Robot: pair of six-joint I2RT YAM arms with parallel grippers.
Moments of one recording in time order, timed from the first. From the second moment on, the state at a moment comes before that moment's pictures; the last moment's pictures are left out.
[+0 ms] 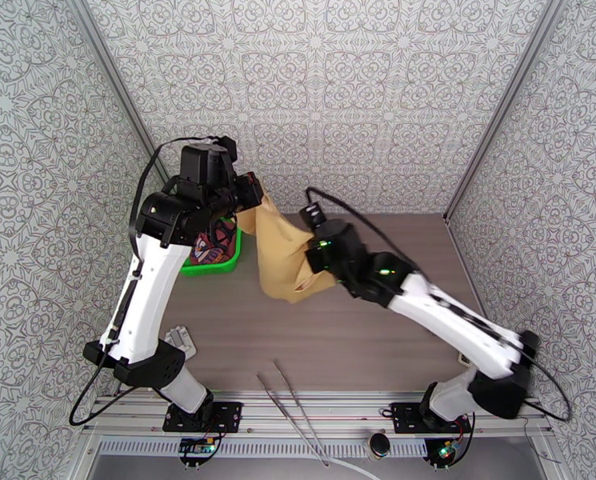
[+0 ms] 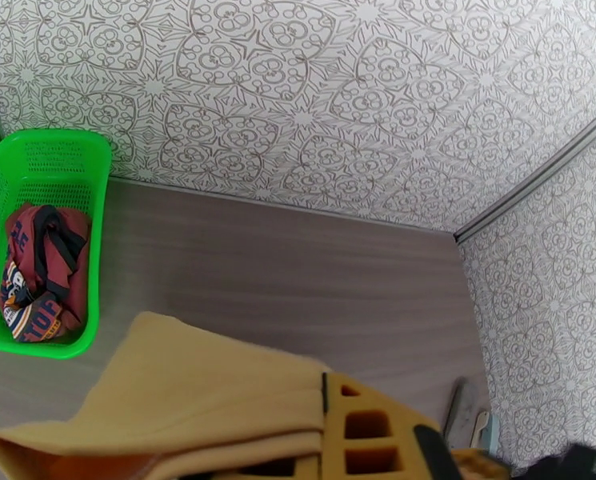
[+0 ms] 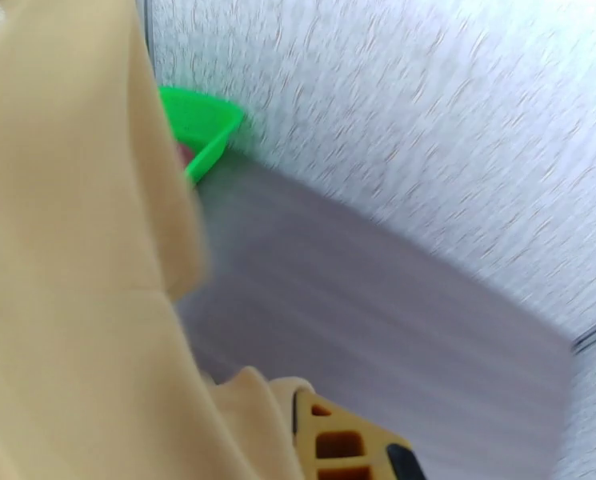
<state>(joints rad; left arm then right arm) -0.45 1.65 2.30 -1.11 -0.05 -0.55 0.90 1.42 1.69 -0.71 0.45 0.02</state>
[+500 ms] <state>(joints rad) -0.60 1.95 2.47 -1.01 0.14 -0.49 0.63 1.27 1.70 -0.98 0.46 -0.22</state>
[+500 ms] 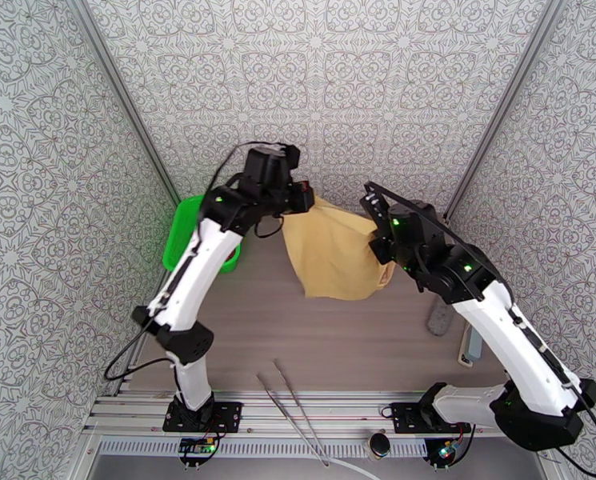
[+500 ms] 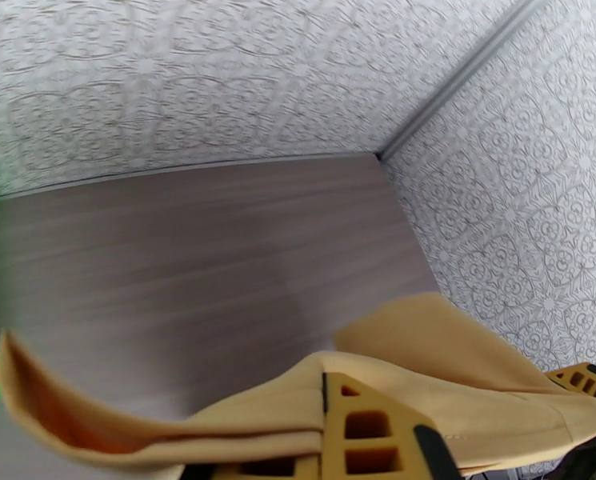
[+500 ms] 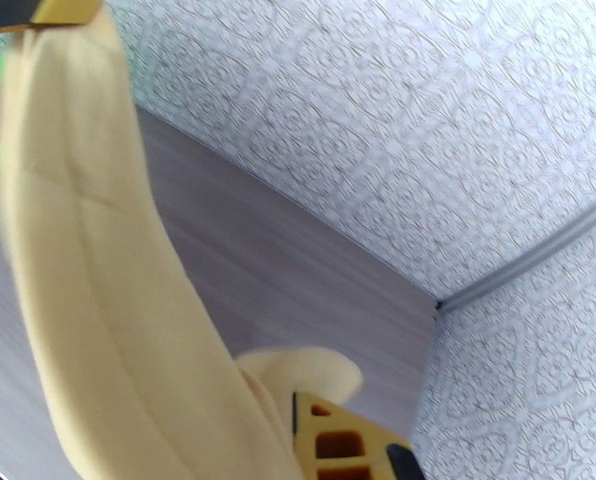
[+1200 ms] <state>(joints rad) -0.68 2.09 2.59 -0.83 0.29 -0.51 0.48 1.14 1.60 -1.01 0.64 -0.25</state>
